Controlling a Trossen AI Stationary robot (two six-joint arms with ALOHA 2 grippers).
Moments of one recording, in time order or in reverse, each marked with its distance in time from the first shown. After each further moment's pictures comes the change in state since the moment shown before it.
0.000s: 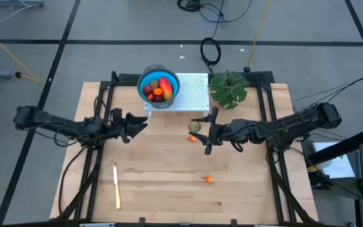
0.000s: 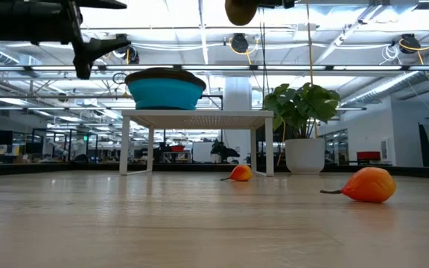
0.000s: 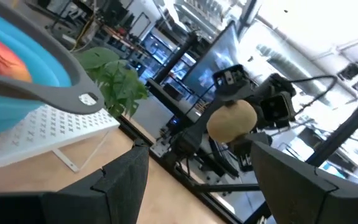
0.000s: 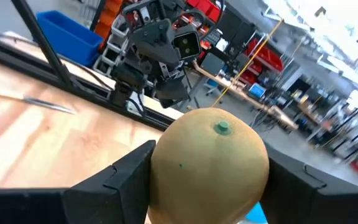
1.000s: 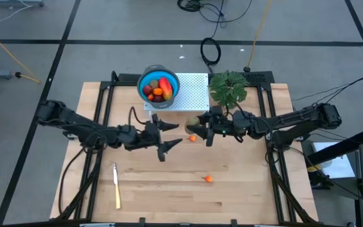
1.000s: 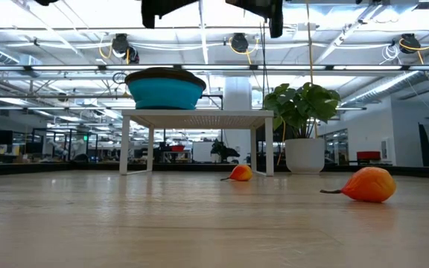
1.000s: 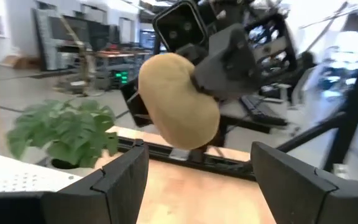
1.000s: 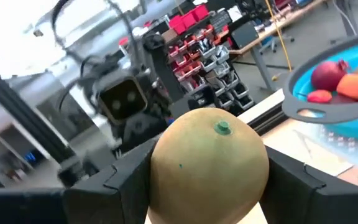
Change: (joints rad) left arm -0.116 0.656 0.547 0.012 -0.078 0.562; right arm -0.084 0.000 0.001 0.111 -0.188 1.046
